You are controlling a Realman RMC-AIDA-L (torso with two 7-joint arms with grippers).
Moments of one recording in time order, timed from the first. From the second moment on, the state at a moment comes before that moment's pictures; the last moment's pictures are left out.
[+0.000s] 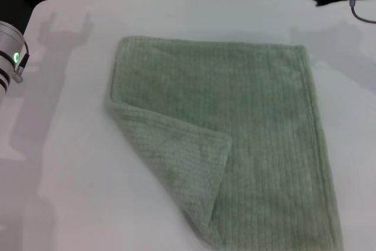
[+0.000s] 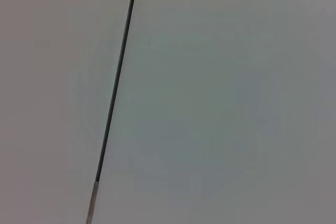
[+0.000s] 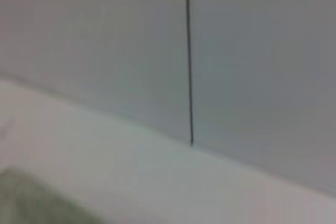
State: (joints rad) left arm -0.68 -2.08 0.92 0.04 0.35 1.04 -0.38; right arm 0.63 2.06 -1.18 -1.17 -2.43 -0.98 2.48
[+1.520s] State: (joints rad) left arm -0.70 -2.08 0.95 0.05 0.35 1.04 -0.42; right arm 0.96 1.93 -1.11 -0.46 -2.53 -1.04 2.33
